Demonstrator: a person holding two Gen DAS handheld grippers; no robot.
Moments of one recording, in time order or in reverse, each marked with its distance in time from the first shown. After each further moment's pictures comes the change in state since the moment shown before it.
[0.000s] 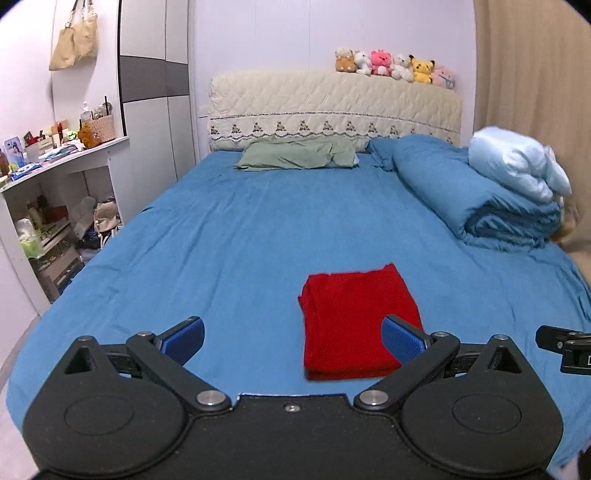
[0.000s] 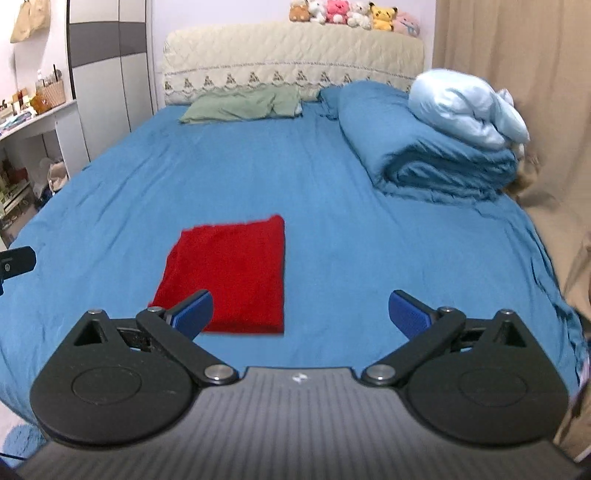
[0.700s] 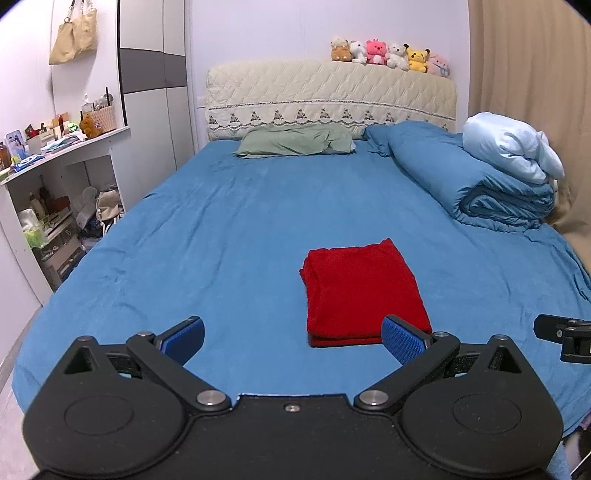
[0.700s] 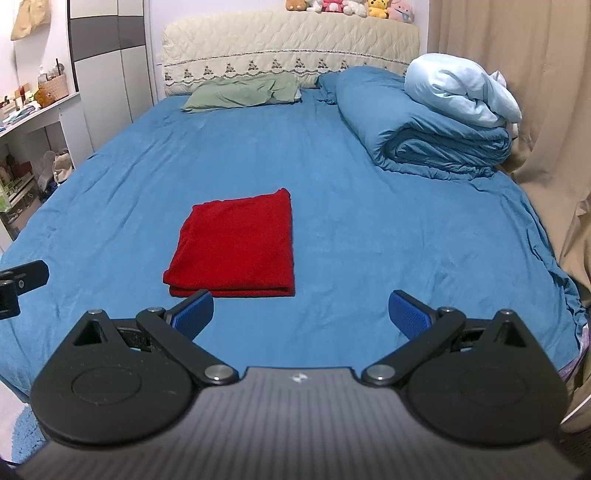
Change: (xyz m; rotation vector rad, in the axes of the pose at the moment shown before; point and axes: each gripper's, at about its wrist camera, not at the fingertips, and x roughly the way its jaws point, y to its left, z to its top) left arm -0.025 0.007 -0.033 0.005 0.026 -0.008; right arm -0.033 0.008 -0.033 0.011 0.013 -0.001
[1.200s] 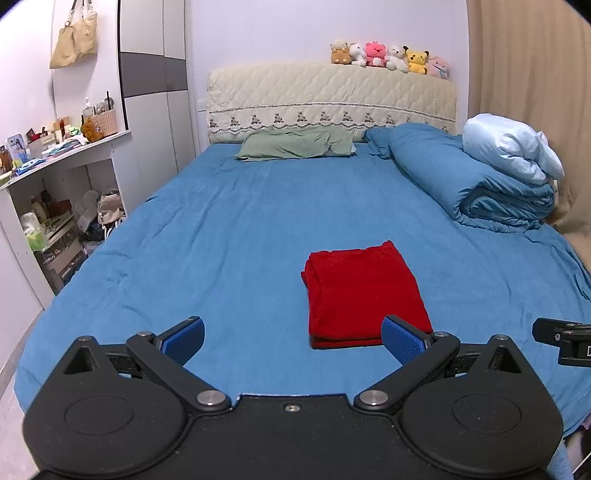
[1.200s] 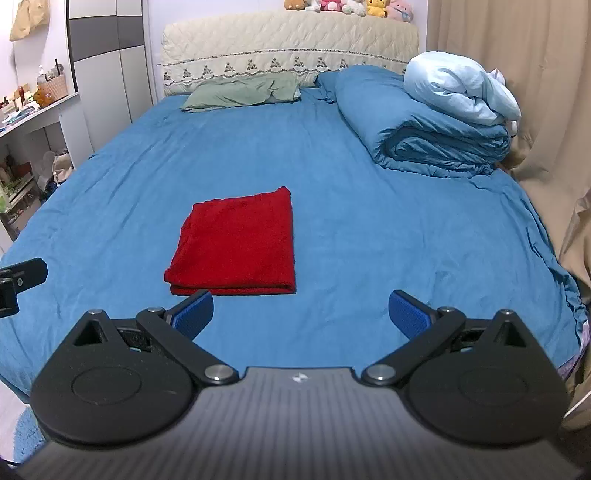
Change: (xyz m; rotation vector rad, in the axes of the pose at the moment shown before) left arm -0.004 0.000 0.000 0.009 -0.011 0.002; right arm 0.001 -0.003 0.000 0.000 0.005 0.000
